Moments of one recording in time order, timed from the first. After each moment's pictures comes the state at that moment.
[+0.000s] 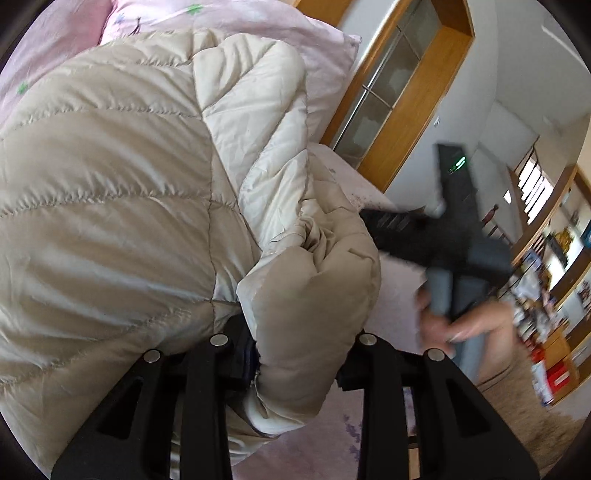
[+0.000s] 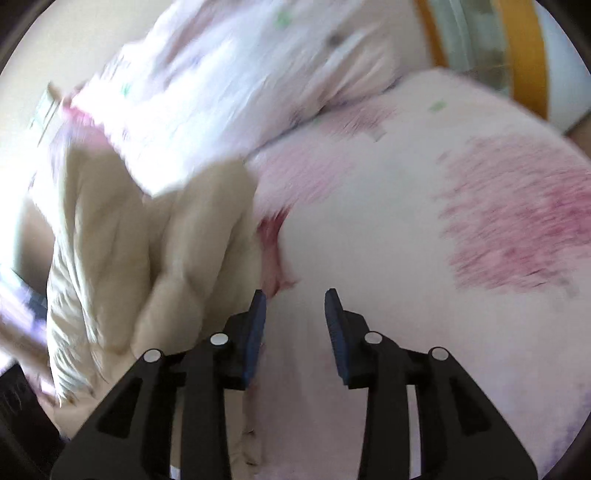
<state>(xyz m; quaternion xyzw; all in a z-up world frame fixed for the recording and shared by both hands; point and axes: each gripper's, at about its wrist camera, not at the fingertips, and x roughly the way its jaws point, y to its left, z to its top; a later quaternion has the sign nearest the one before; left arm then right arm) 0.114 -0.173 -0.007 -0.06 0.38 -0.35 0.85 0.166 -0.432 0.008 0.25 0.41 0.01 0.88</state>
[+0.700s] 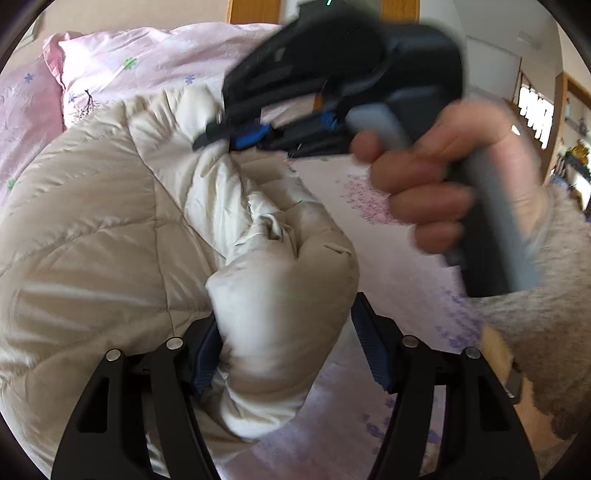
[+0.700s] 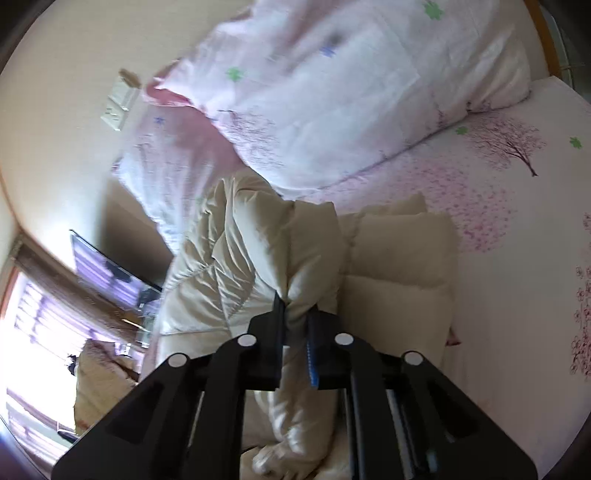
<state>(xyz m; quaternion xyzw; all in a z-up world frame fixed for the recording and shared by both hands) 0.082 -0.202 0.013 0.07 0.33 -0.35 0.87 0.240 -0.372 0.052 0.28 0.44 0.21 0.83</state>
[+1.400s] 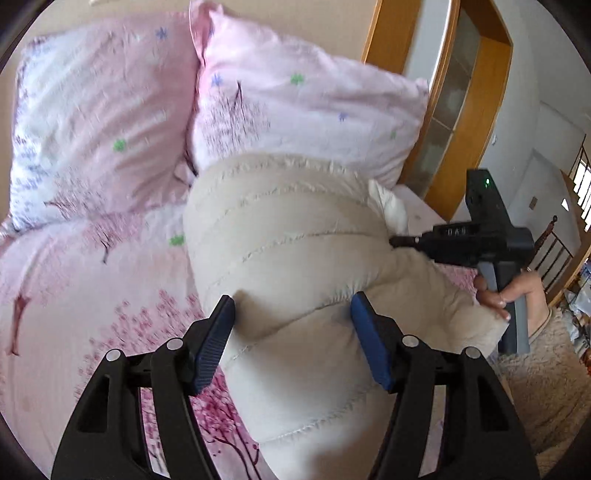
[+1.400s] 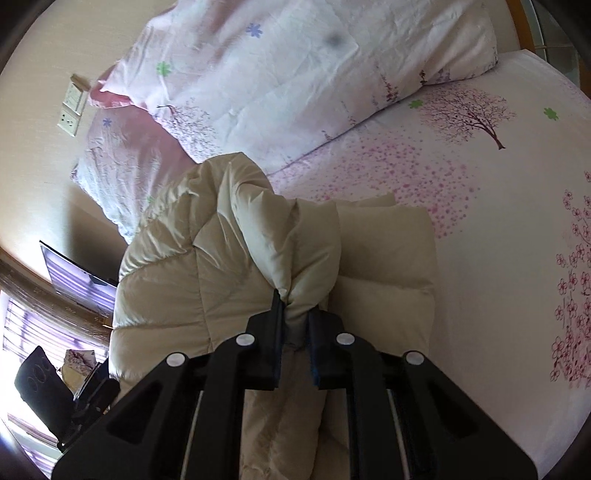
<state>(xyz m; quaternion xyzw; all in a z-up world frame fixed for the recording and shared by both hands) 0.158 -0.062 0.066 -0.02 0.36 -0.23 0.90 0.250 -0.398 0.015 0.28 0.48 0.16 0.81</state>
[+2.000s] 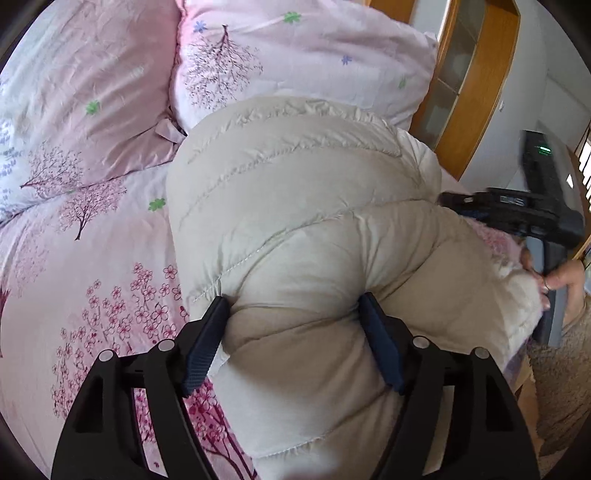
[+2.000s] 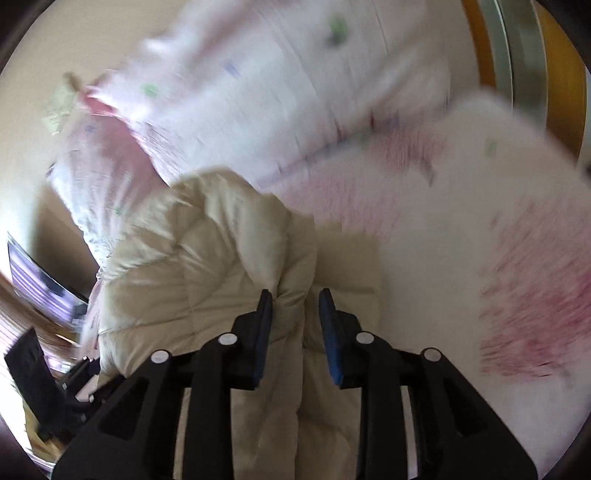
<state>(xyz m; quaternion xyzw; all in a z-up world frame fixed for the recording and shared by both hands) 0.176 -0.082 0.034 0.00 0.42 -0.23 0.88 0.199 -0.411 0.044 0.20 0.41 0.08 0.89</state>
